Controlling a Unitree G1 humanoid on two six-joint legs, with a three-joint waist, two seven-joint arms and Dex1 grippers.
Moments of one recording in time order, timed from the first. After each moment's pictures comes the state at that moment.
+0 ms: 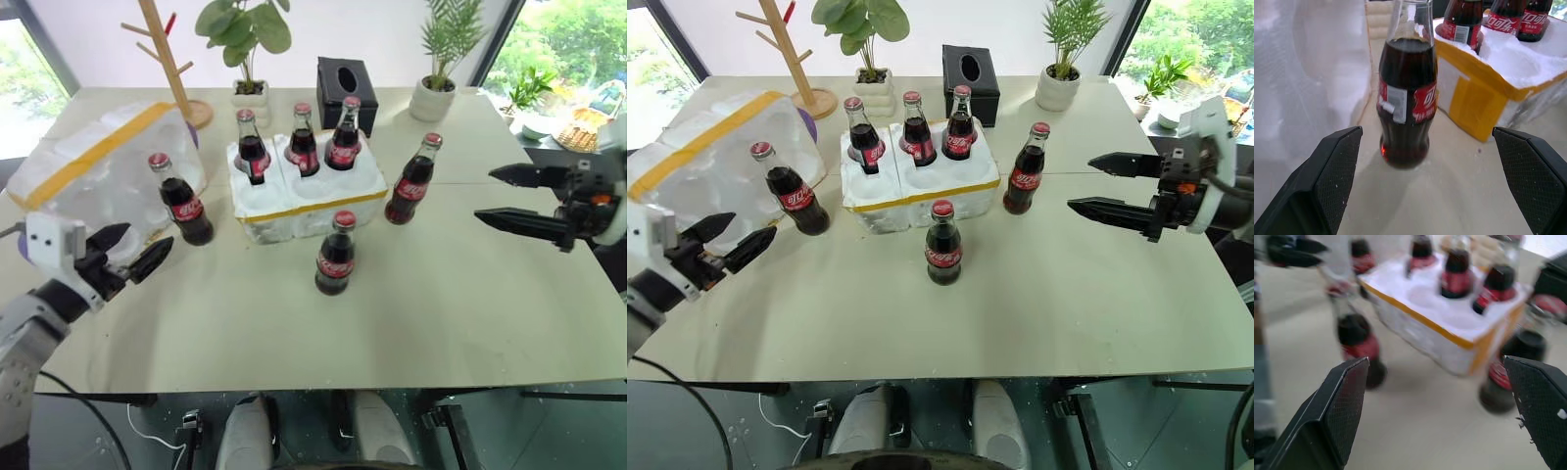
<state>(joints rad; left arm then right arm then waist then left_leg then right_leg) 0.01 0.70 0.52 -0.38 -0.70 0.64 -0.54 -0.42 -1.11 -0.41 -0.18 0.82 0.83 1.21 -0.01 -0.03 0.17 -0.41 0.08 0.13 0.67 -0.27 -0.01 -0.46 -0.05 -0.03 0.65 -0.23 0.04</state>
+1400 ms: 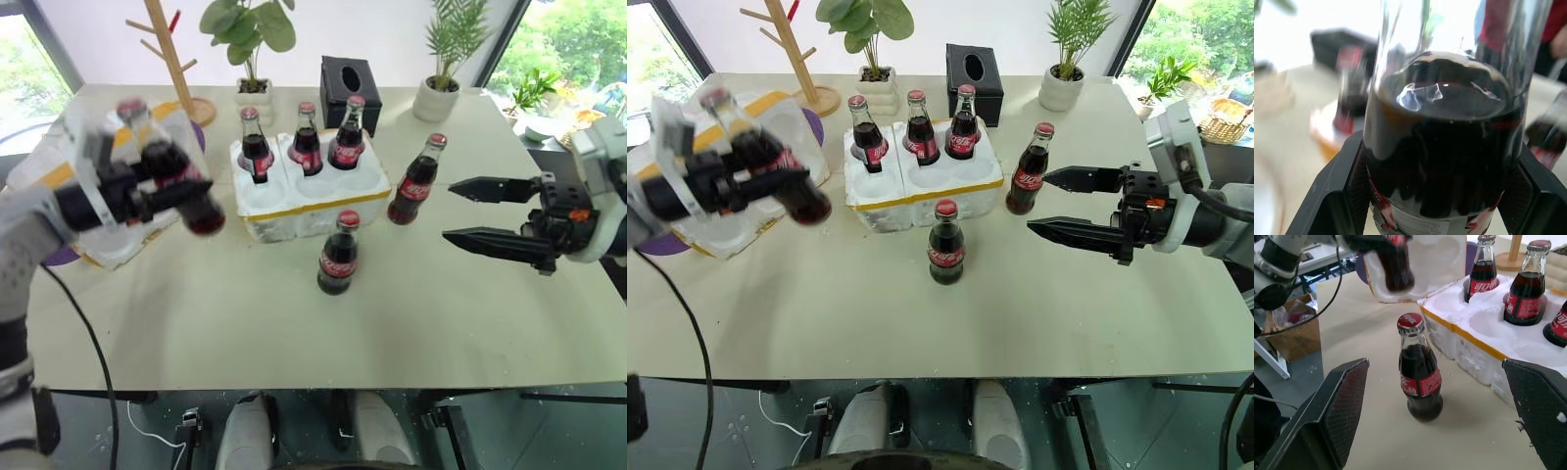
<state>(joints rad) -0.68 0.87 0.28 -0.10 -0.78 0.81 -0.88 -0.38 -1.06 -0.41 -0.35 1.01 0.91 1.03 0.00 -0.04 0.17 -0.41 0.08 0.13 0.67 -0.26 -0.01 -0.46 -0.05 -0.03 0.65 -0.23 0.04</state>
